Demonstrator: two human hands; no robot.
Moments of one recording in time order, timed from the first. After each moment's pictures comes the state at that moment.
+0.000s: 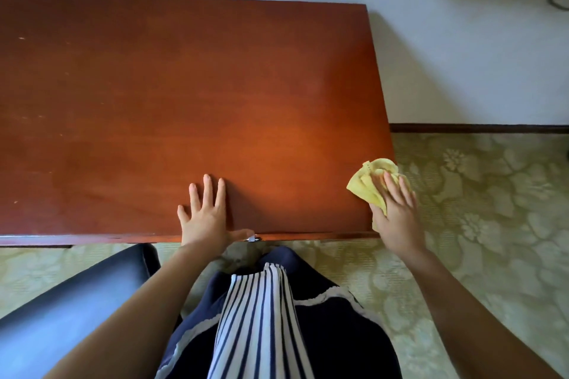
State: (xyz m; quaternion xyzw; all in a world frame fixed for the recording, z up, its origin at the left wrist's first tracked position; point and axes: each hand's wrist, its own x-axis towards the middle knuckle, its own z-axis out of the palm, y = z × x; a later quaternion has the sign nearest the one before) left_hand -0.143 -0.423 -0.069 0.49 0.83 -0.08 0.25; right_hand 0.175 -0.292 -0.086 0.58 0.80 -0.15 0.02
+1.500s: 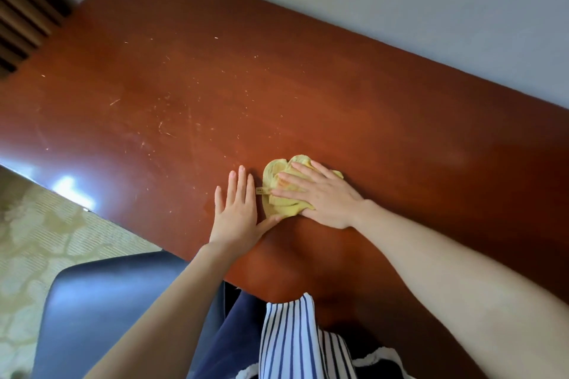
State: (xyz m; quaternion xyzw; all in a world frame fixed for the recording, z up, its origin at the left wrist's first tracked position) left_hand -0.367 -0.432 -0.066 0.37 0.90 0.01 0.23; right_hand -0.272 -0.241 -0.075 -0.07 0.98 -0.03 0.16
